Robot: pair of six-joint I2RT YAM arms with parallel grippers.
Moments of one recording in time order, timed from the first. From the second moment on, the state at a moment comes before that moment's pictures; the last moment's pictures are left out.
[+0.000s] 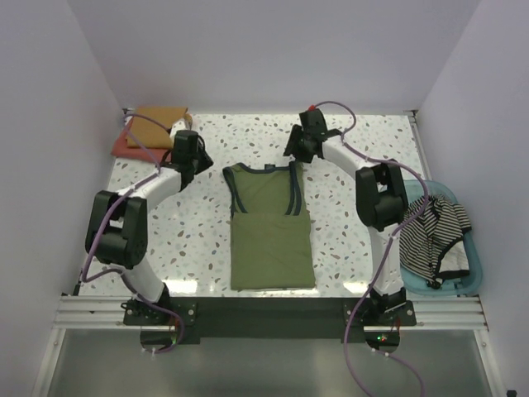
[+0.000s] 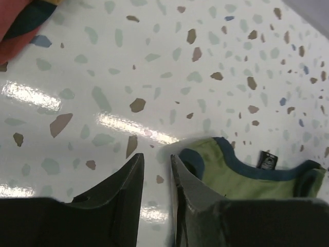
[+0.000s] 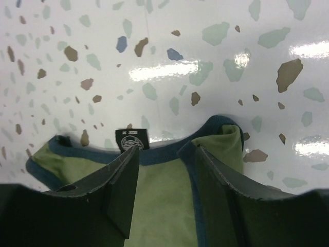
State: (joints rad) left arm -0.23 1.69 1.08 0.00 -0.18 -0.65; right arm 0.37 2.20 1.75 -0.40 -0.01 0.64
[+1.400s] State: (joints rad) left arm -0.22 1.98 1.13 0.22 0.23 -0.70; right arm 0.57 2.53 2.01 -0.16 -0.26 0.90
